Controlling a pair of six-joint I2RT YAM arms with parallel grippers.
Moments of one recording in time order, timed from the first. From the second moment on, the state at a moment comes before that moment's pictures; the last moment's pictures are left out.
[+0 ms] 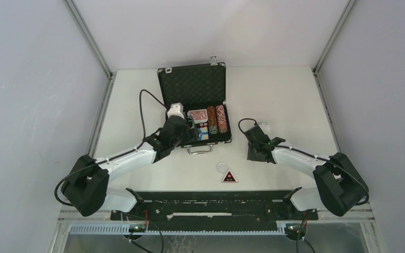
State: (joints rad) left arm -0.68 1.34 0.72 0.01 -0.25 -0.65; right arm 0.58 1.35 0.62 -0.42 0.27 0.64
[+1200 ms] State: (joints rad) left arm -0.56 1.20 0.59 0.03 -0.28 -0.76; right arm 0.75 1.90 1.49 -0.39 0.16 0.49
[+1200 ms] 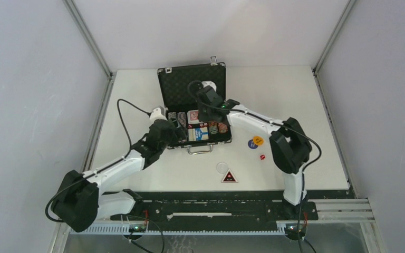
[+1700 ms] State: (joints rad) left arm -0.56 1.09 0.55 0.06 -0.31 -0.76; right arm 0.78 2.13 1.67 -0.44 0.11 0.48
